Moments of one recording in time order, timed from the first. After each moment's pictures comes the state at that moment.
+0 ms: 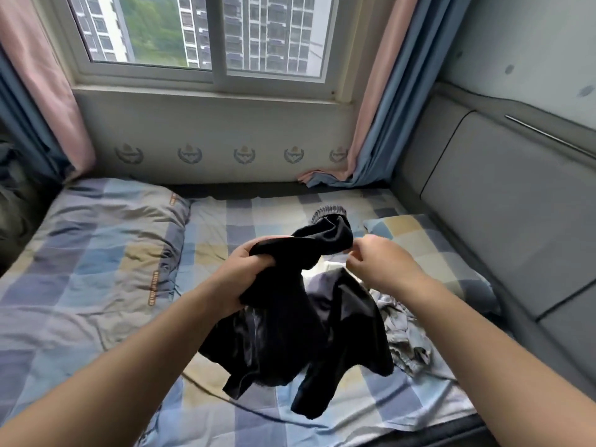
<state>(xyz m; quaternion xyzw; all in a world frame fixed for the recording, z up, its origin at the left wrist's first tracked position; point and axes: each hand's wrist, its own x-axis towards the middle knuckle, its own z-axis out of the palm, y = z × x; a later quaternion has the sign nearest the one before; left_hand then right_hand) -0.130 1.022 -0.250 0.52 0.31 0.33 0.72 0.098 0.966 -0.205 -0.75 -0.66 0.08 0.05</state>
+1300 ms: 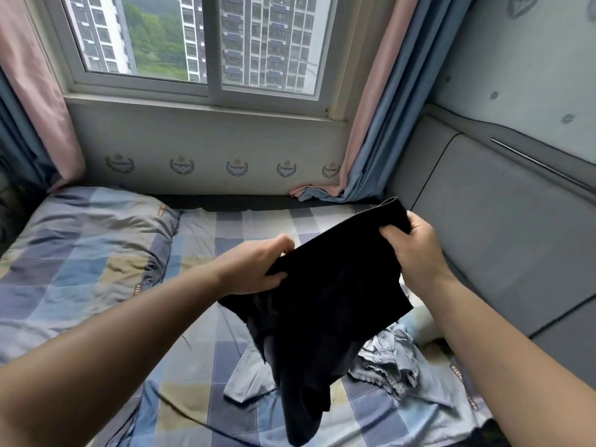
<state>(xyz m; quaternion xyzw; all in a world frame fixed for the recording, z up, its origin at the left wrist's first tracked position) -0.090 1.085 -0.245 0.94 0.23 0.22 0.10 0.162 0.979 -0.172 -0.59 -0.47 0.29 0.59</state>
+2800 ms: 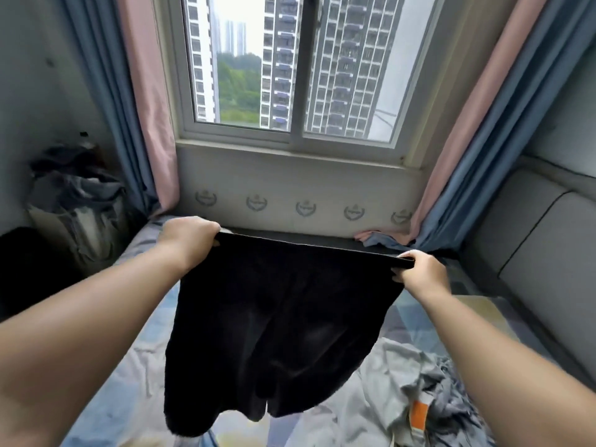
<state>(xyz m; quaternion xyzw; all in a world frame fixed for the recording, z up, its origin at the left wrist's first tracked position) -0.311 1.202 -0.196 0.75 0.64 0.01 -0.16 0.083 1.145 -0.211 -0.79 -0.52 0.13 0.29</state>
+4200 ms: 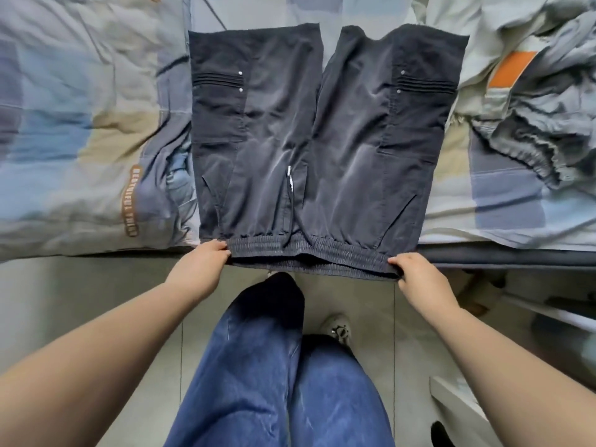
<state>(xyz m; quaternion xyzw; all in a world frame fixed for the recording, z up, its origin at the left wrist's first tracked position) -0.277 0.822 -0.712 0.75 0.56 -0.24 0.26 0.106 0.767 -0.708 -0.72 -0.58 0.34 -0.18</state>
